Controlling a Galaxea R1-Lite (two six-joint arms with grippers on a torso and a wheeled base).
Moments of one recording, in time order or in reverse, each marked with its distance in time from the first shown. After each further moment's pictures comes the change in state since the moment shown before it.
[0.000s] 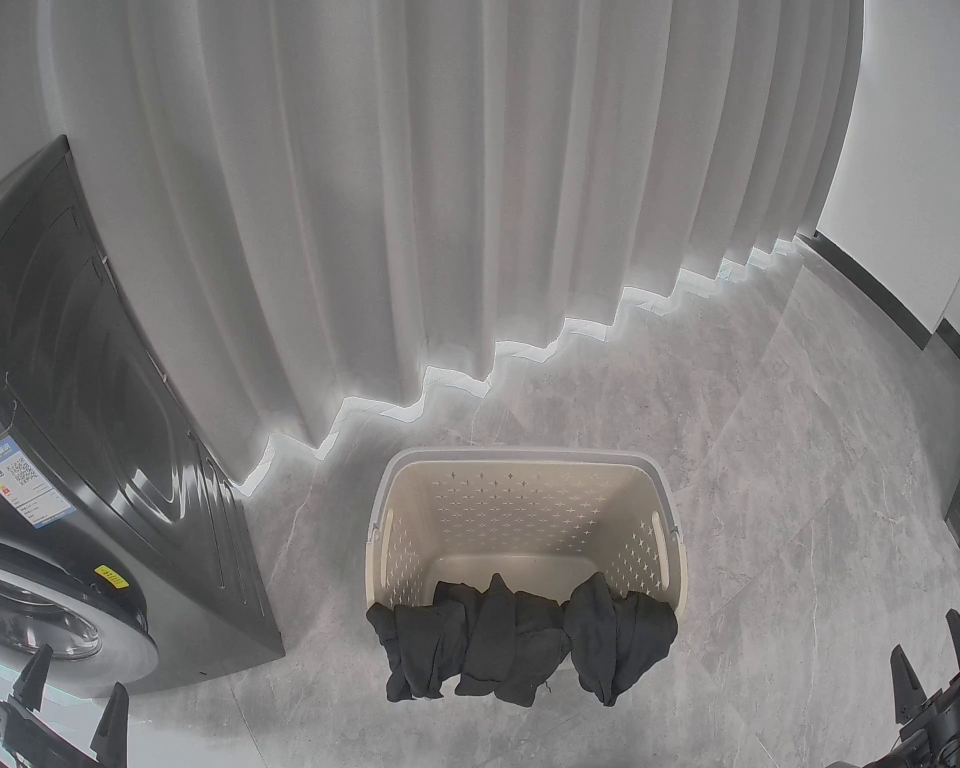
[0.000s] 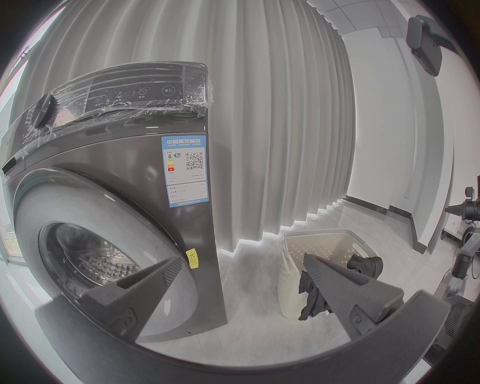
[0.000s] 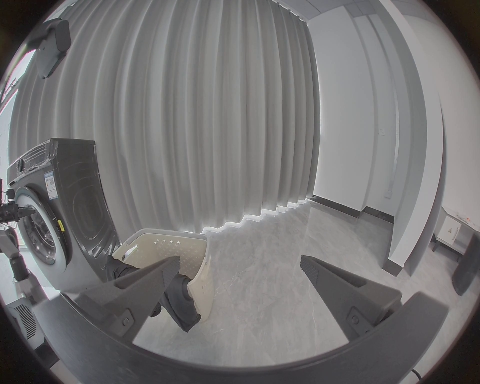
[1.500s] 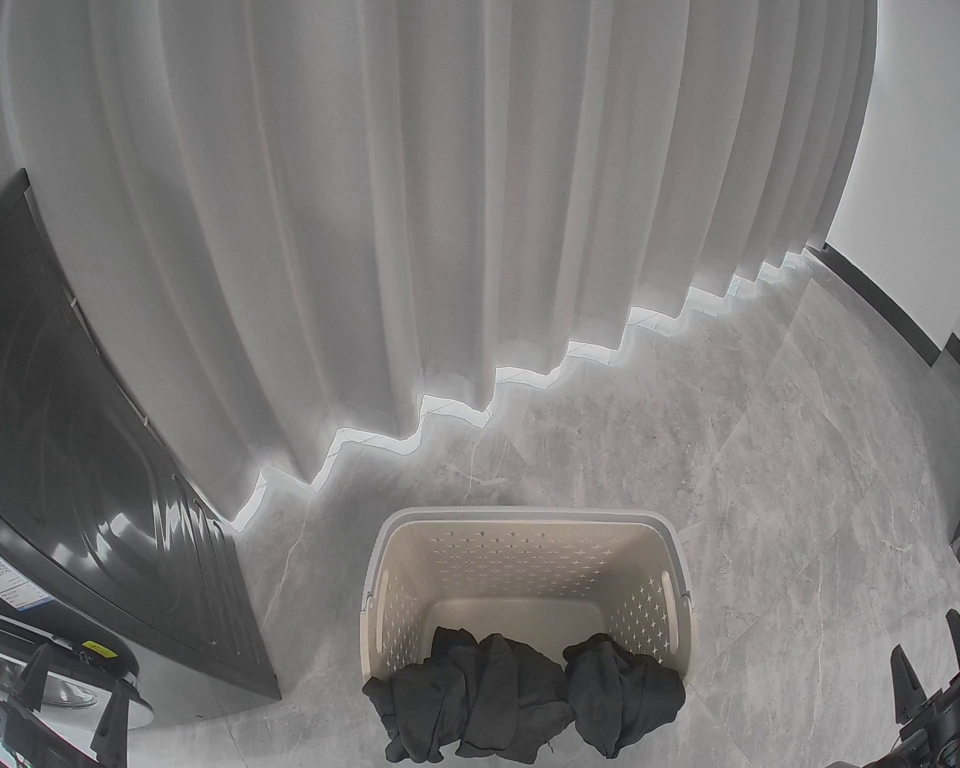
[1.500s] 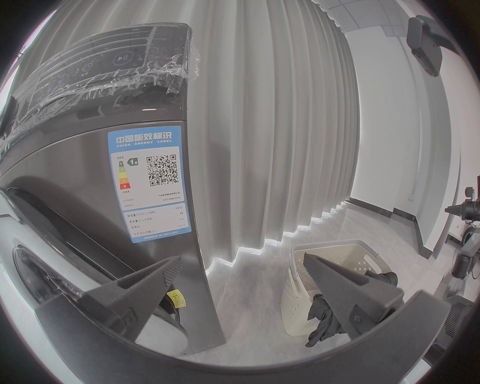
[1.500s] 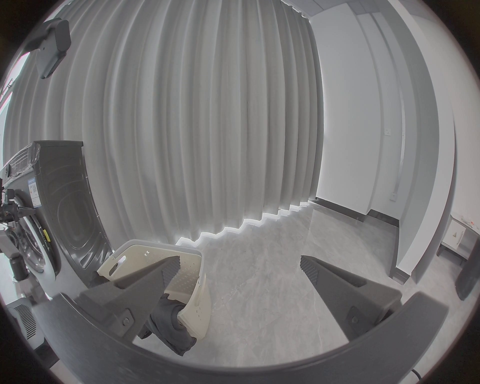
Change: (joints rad) left arm 0.000 0.000 0.000 0.000 0.000 -0.001; right arm 0.000 0.000 0.000 0.000 0.000 0.000
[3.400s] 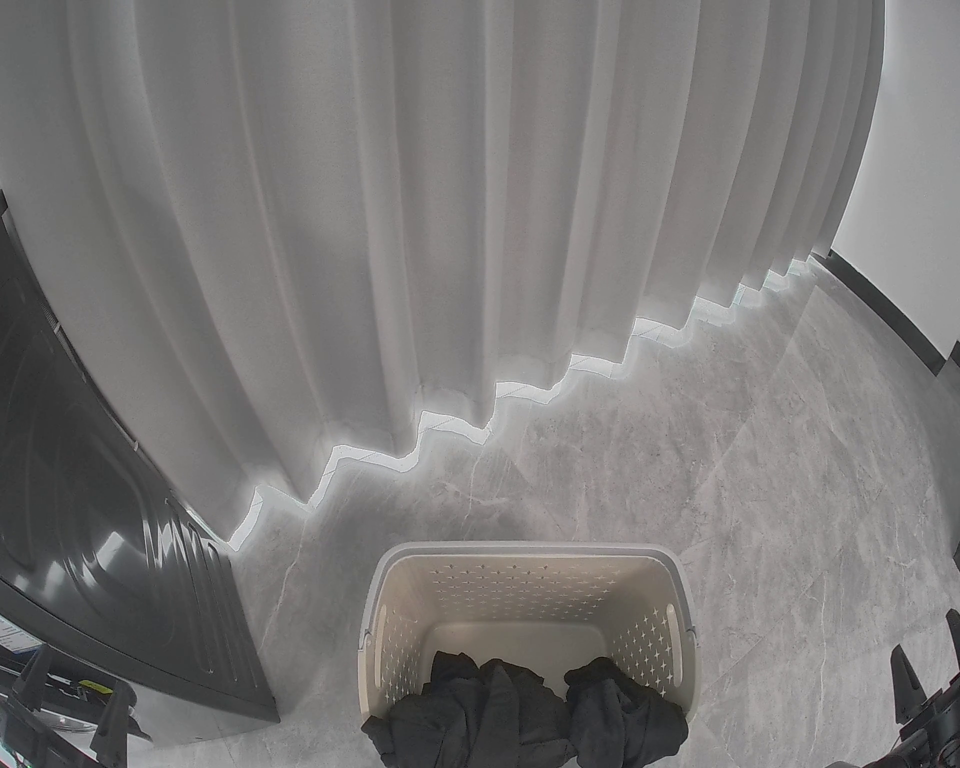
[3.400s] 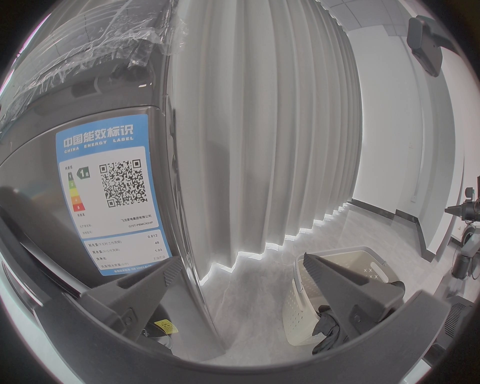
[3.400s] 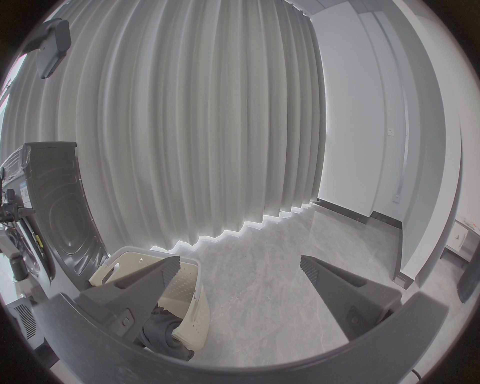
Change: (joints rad) left arm 0.000 0.000 0.000 0.000 0.000 -0.001; right arm 0.000 0.000 0.000 0.000 0.000 0.000
